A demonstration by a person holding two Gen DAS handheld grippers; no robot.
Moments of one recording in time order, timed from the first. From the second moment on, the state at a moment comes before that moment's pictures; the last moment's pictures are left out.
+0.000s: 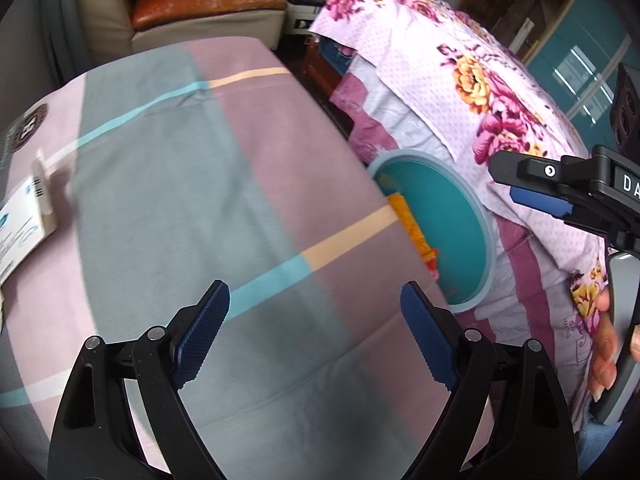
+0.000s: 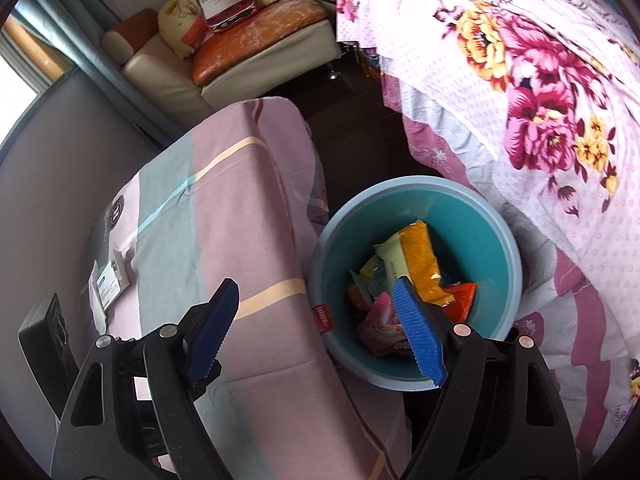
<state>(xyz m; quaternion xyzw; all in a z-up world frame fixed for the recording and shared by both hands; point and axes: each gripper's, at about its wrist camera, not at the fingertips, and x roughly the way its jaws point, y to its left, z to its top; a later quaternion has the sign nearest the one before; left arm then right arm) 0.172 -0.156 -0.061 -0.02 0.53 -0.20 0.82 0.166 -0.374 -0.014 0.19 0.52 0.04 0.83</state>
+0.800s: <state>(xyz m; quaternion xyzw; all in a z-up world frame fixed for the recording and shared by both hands) 0.174 0.123 -0.060 -0.14 0.49 0.02 0.86 0.200 -0.172 -0.010 -0.03 0.55 0.20 0.81</state>
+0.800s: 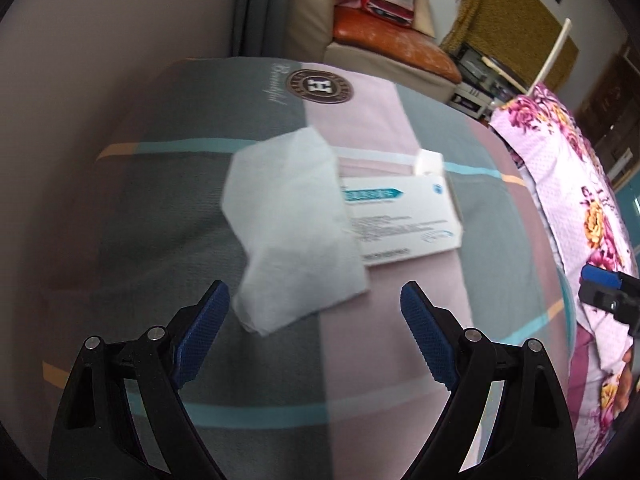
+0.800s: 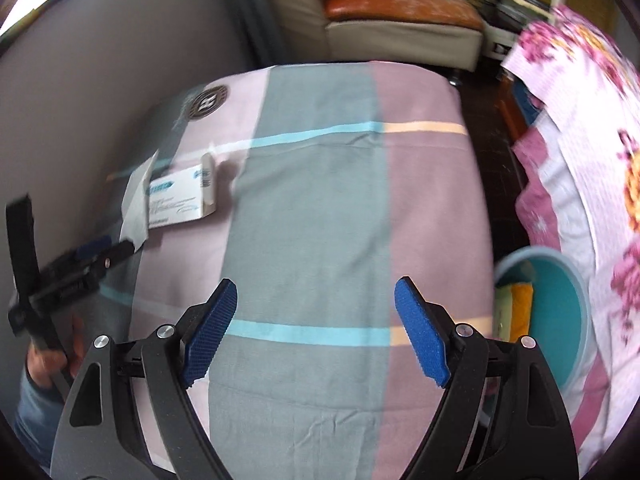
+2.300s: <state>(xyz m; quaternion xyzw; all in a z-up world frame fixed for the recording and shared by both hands) 0.162 0.199 -0.082 -0.16 0.52 0.01 0.84 0.258 0.087 -0.082 -0.44 0.51 0.47 0.57</state>
